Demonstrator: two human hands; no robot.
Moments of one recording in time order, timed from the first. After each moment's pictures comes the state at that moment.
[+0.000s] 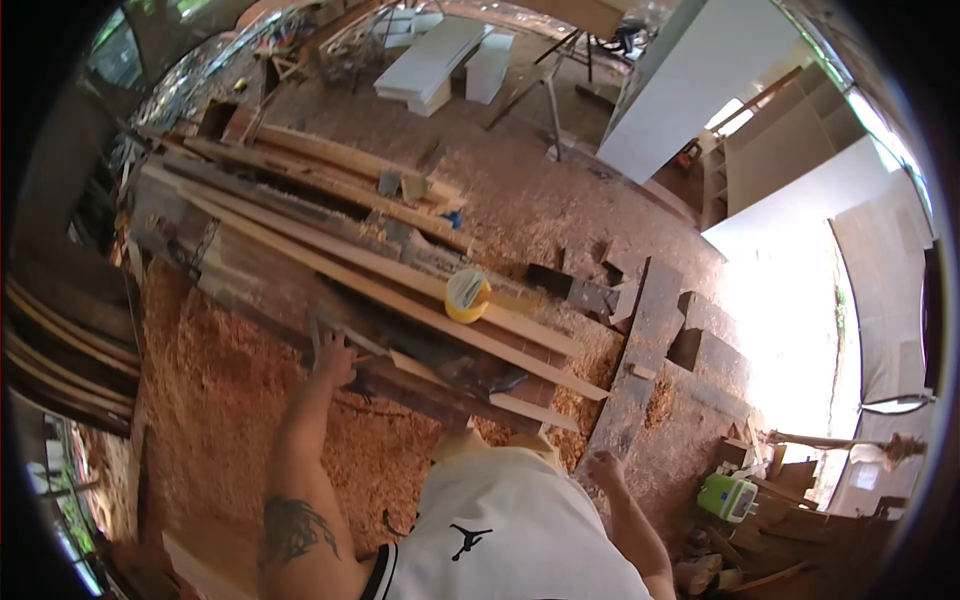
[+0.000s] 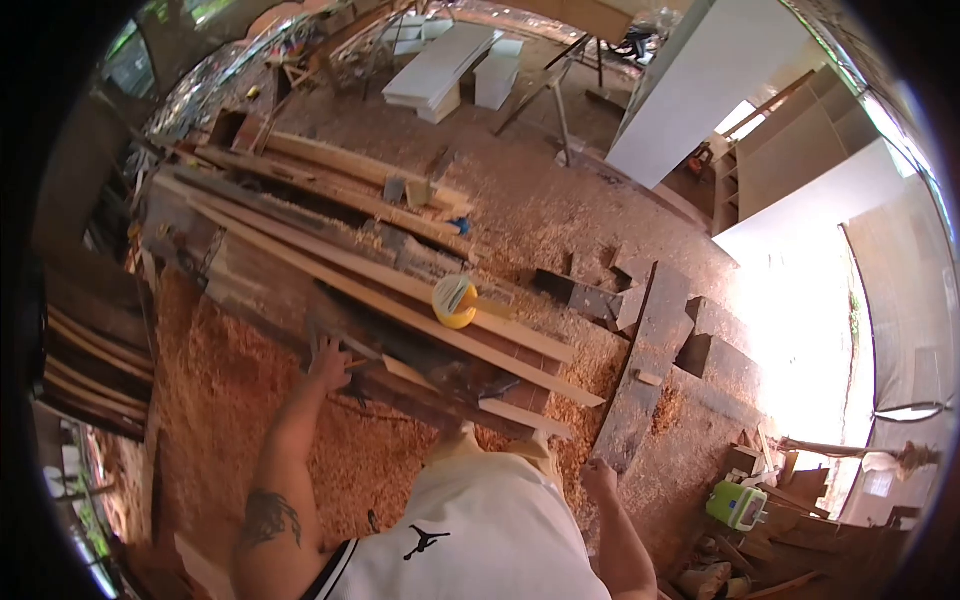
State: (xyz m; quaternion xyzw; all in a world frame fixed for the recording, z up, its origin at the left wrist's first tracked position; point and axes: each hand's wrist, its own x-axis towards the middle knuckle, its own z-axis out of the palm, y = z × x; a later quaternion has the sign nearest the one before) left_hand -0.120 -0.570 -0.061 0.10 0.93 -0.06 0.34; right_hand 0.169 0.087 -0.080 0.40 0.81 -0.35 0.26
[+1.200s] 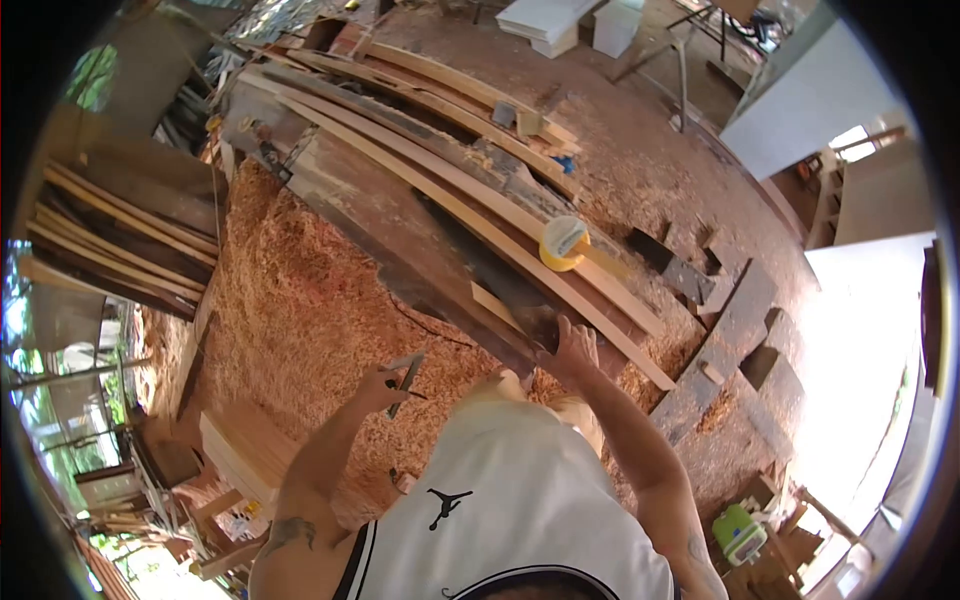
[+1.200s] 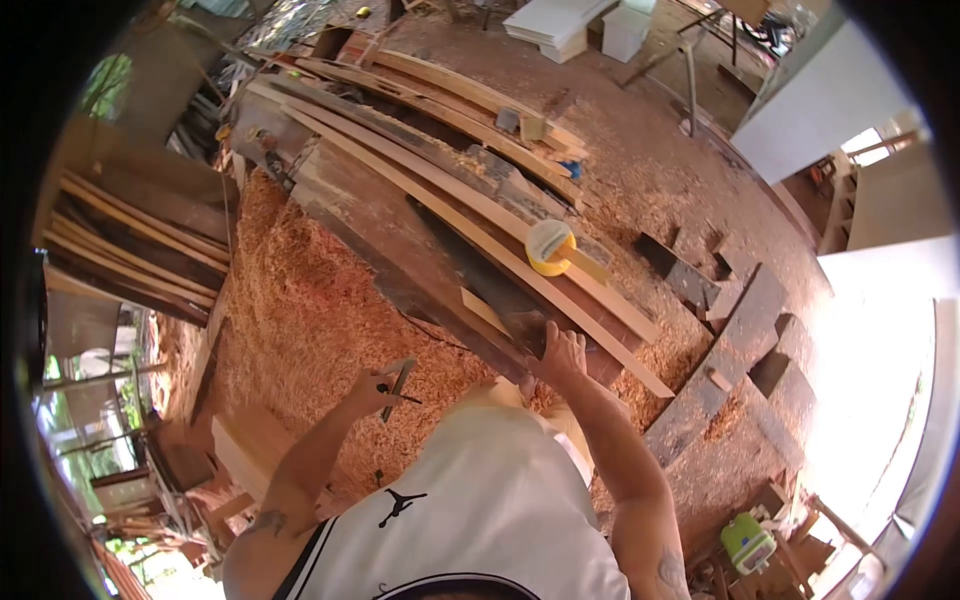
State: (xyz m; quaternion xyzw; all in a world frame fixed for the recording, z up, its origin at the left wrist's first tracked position) left_hand 0.113 -0.589 -0.013 -0.25 0.81 0.24 0.47; right_hand -0.063 -0.164 -0.029 -0.14 0.93 -0.24 0.24
